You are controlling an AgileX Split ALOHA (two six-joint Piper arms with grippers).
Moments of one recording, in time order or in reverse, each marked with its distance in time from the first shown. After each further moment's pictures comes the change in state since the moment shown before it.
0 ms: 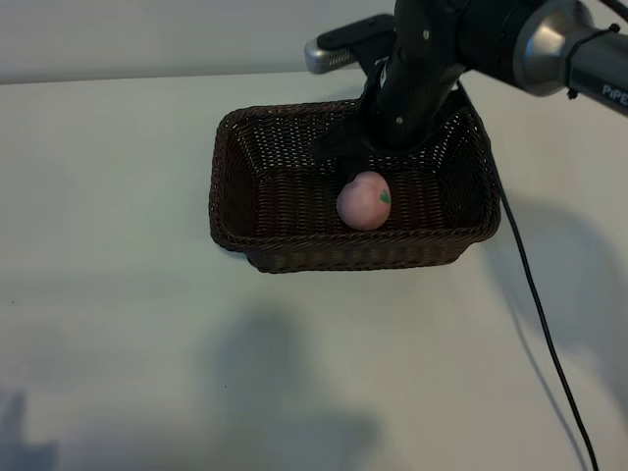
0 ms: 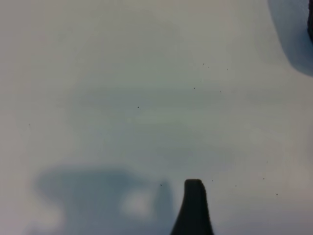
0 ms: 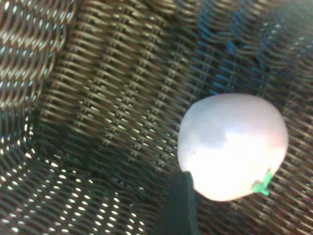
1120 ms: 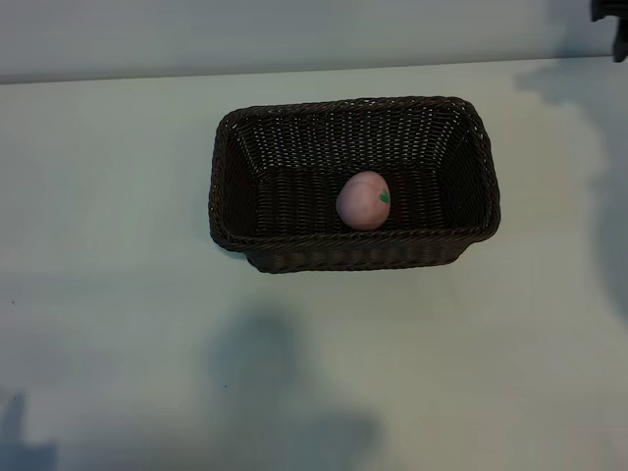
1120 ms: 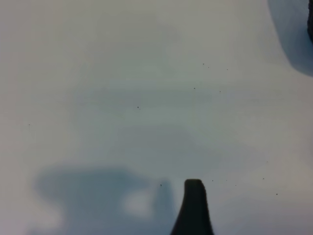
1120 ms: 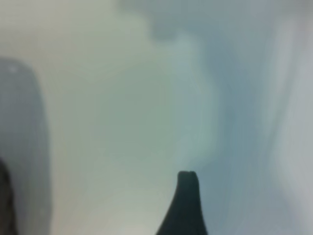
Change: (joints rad) left arm 0.000 0.000 0.000 0.000 0.000 0.000; right arm -0.587 -0.128 -0.045 -0.084 0.130 -0.028
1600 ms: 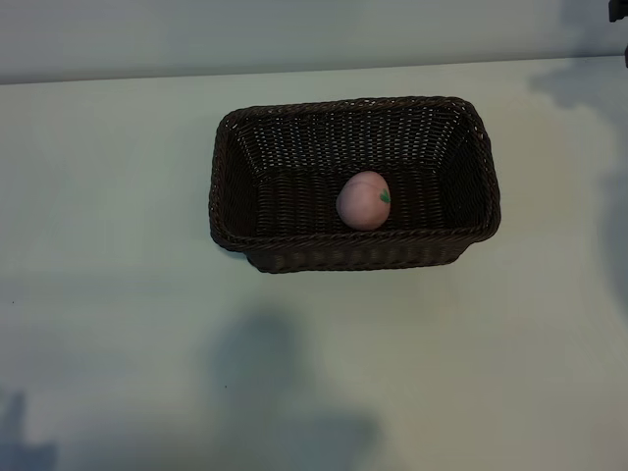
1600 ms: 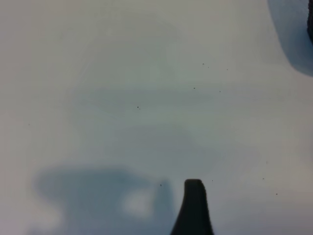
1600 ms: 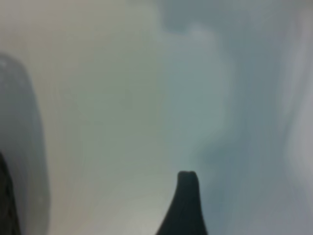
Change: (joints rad) left arm 0.000 0.000 0.000 0.000 0.000 0.000; right arm -0.043 0.000 0.000 0.060 0.044 -0.049
